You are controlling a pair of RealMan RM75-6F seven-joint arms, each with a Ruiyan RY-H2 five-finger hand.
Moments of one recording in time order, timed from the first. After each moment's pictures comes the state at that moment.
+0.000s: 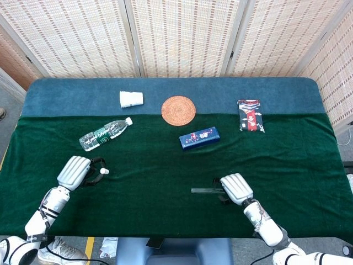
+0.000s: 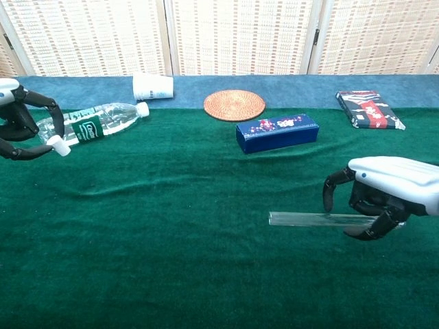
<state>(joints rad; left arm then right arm) -0.52 -1.29 -0.06 -1.48 1.49 1.16 -0.16 0.47 -1.46 0.08 -1.64 -1.26 0.93 -0.34</state>
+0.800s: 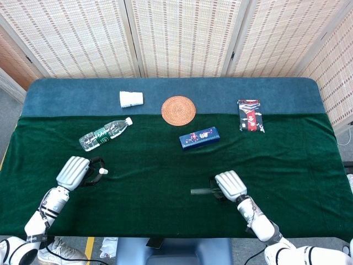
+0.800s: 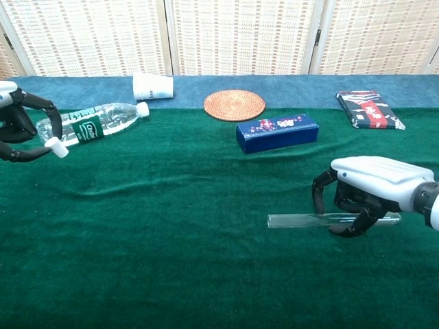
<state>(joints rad) -0.51 -1.30 -0.06 -1.47 1.49 1.16 -0.16 0.53 -1.52 0.08 -1.60 -1.19 0.94 -0.38</state>
